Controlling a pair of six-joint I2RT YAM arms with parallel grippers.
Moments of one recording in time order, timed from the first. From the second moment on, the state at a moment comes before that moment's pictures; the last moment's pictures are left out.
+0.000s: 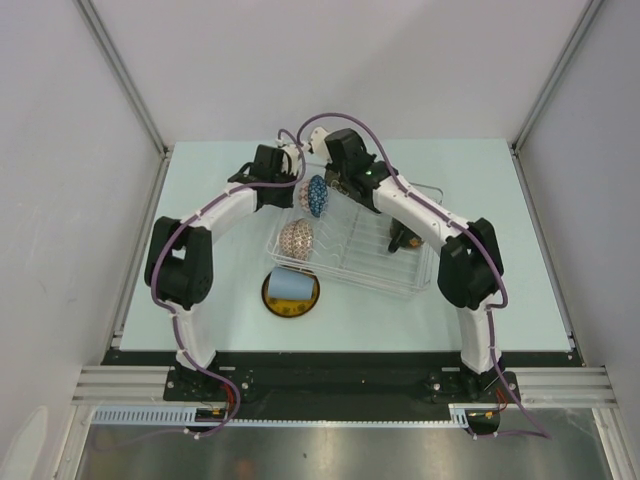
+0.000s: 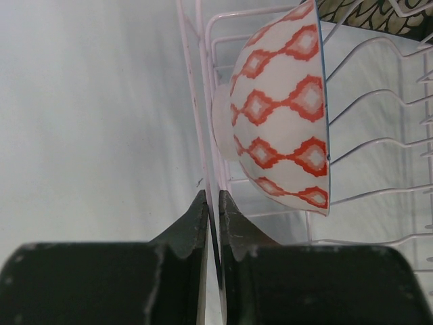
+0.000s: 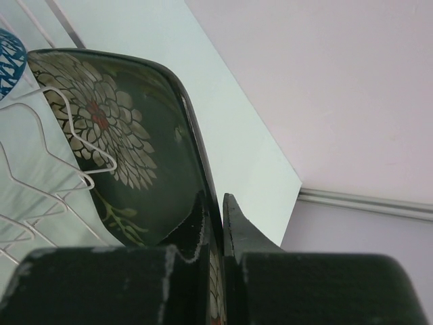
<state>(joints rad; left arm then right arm) -0.36 1.92 1.47 -0.35 0.06 0.00 0.65 2.04 1.87 -0.38 0.56 -0.68</state>
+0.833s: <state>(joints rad) -0.35 1.91 1.45 -0.34 0.05 -0.01 0.72 2.15 1.97 -0.20 0.53 -0.53</state>
